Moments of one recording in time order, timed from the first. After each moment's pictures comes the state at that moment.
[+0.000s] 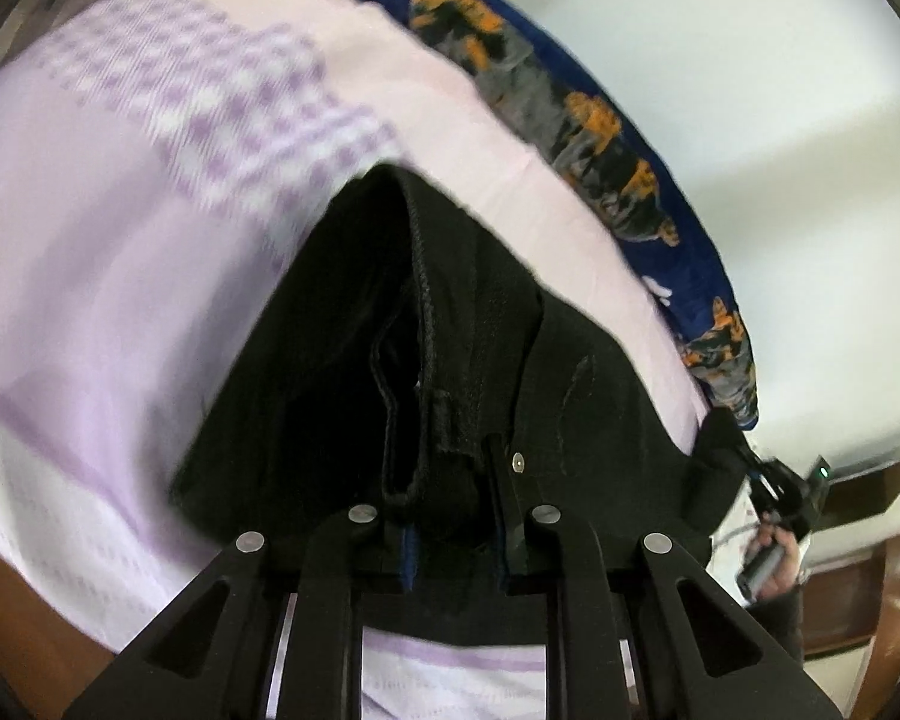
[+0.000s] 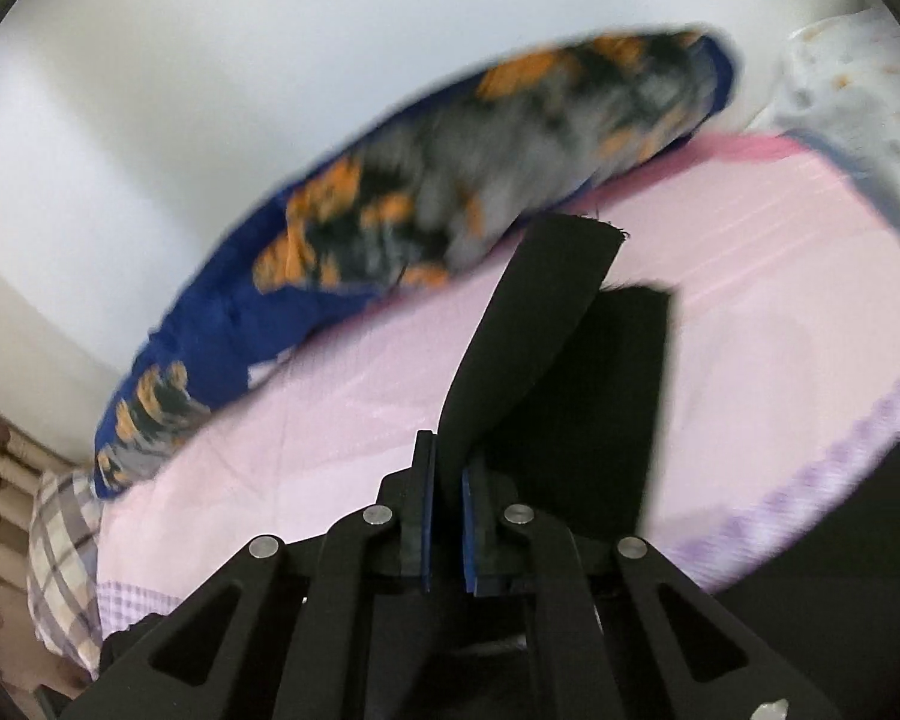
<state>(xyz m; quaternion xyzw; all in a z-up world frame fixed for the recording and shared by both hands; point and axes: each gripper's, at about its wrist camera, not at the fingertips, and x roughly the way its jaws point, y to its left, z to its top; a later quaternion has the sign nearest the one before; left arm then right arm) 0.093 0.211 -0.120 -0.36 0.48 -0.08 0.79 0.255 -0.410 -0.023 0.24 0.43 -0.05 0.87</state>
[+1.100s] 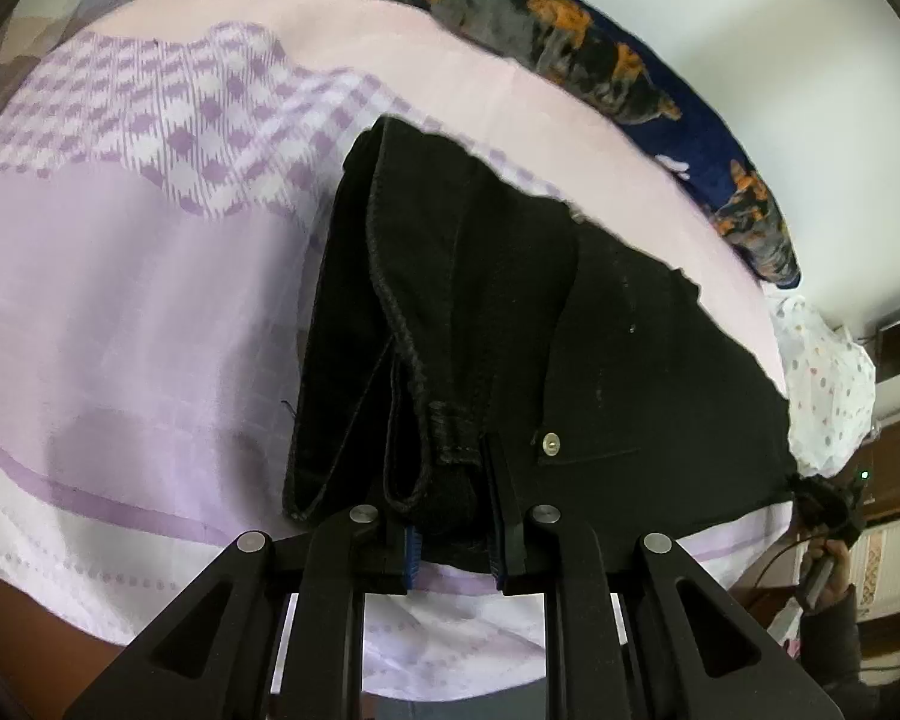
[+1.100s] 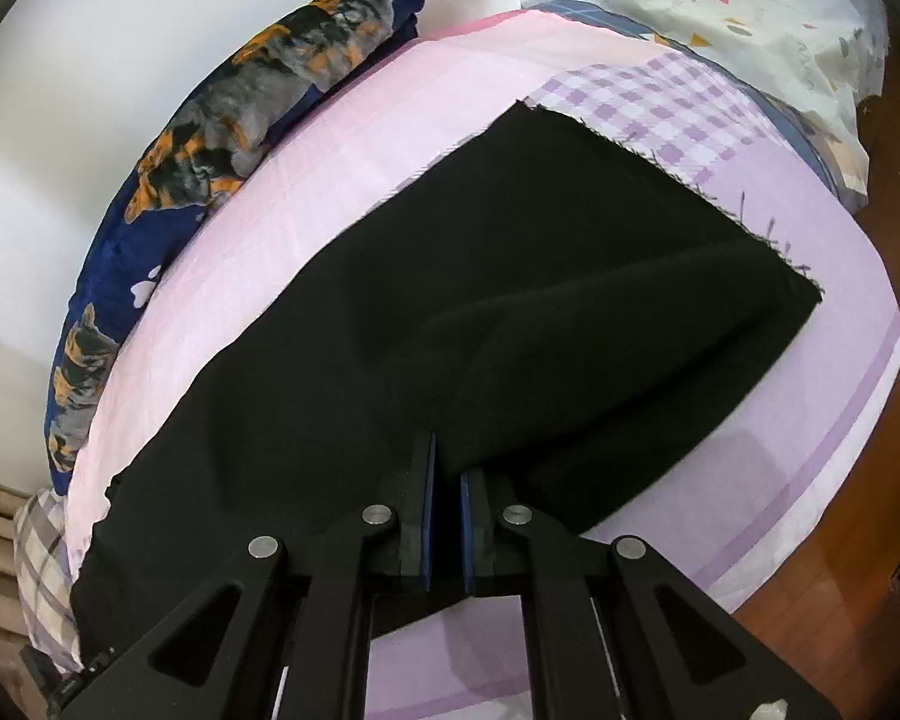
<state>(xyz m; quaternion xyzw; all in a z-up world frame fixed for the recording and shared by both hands) 0.086 0.219 -0.144 -0.22 0.56 -0.13 0.79 0.045 -0.455 -0.069 0.31 0.49 -0.17 0.80</state>
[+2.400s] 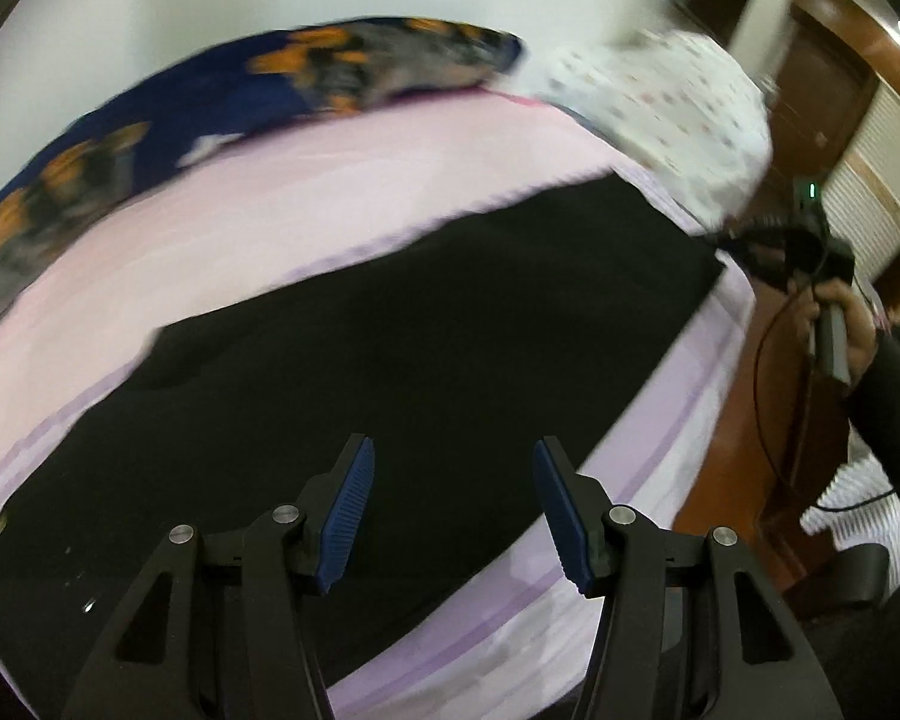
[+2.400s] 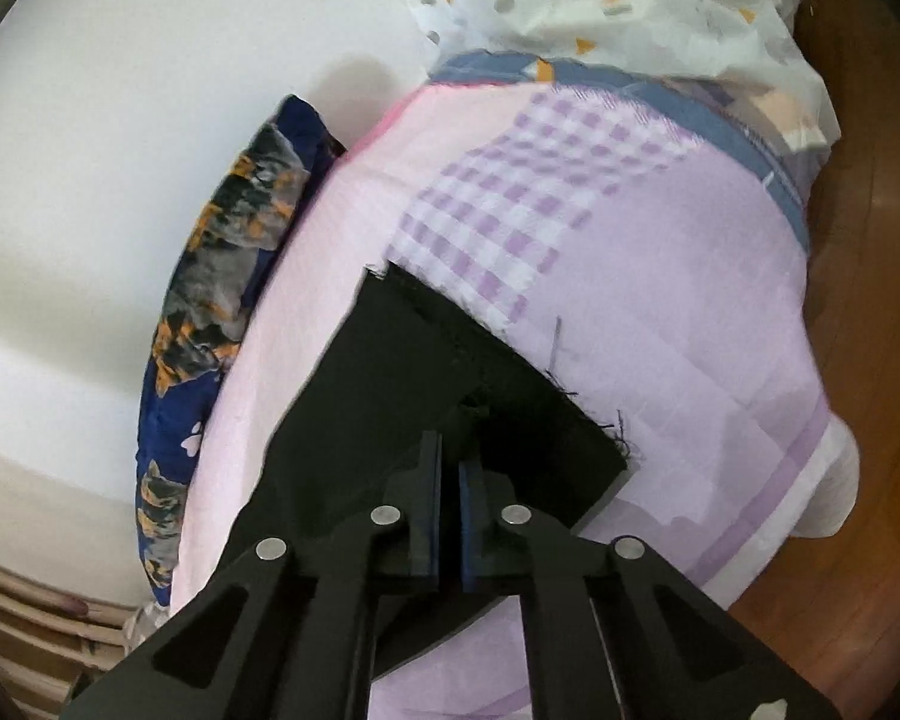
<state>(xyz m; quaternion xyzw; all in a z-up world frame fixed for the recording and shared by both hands) 0.079 -0.139 -0.072 0.13 0.47 -0.39 0.78 -0.005 -0.583 -0.069 0.44 0.37 -0.16 0.80</state>
